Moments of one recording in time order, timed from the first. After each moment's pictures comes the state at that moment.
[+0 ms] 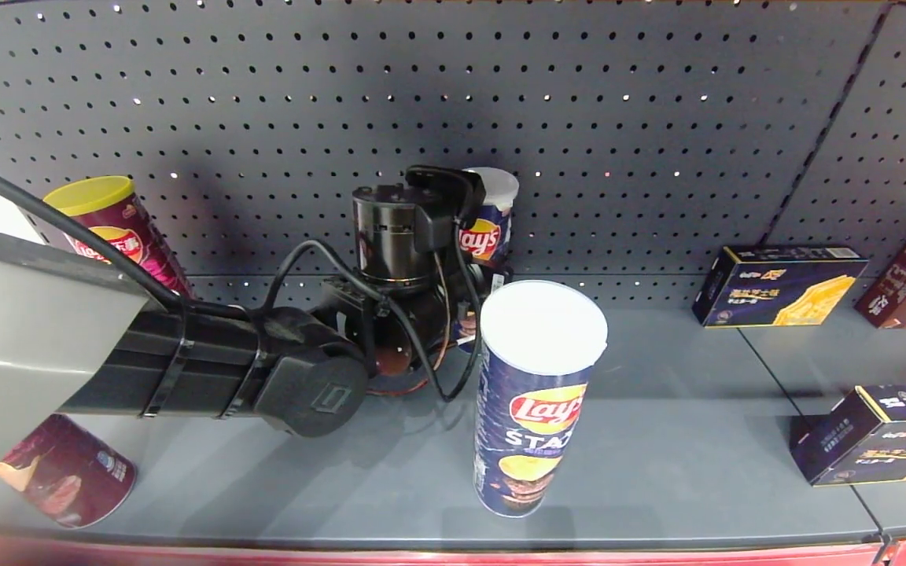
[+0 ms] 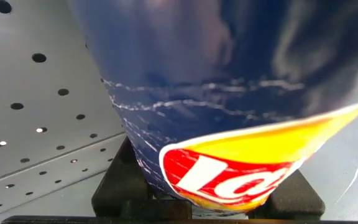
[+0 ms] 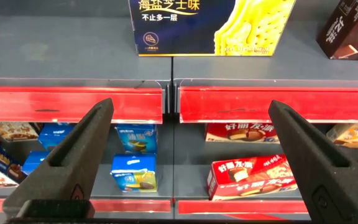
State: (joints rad) left arm -0.68 2.02 -1.28 -0.66 0.26 0.01; right arm 0.00 0.00 0.00 0.01 -0.01 -0.01
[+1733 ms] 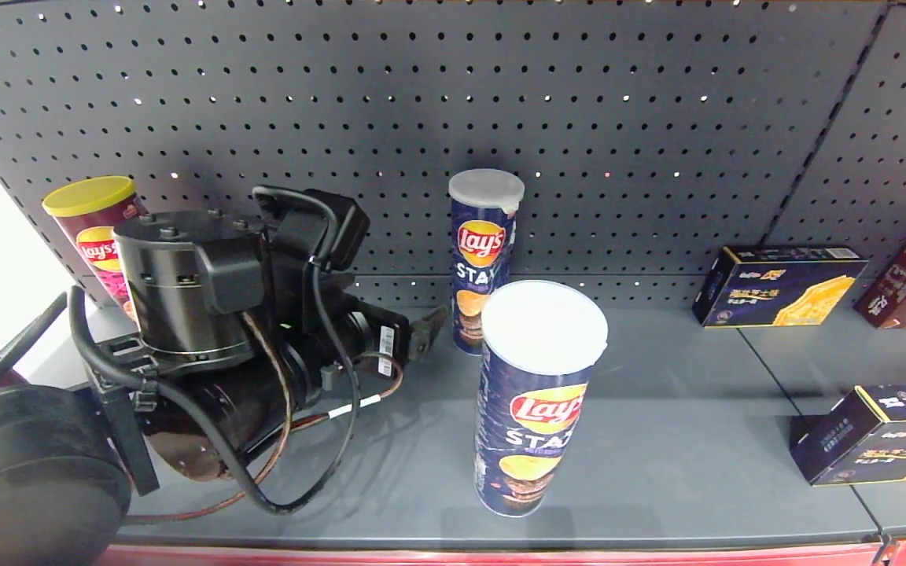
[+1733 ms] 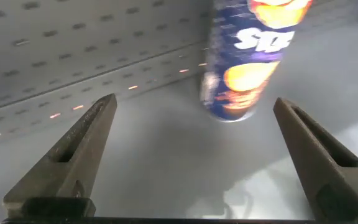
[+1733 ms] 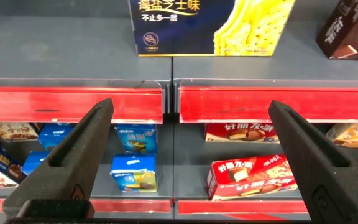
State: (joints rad) left arm -0.66 1.63 -0.81 -0.66 0.32 0.03; right arm 0.00 0.00 0.00 0.01 -0.01 -0.01
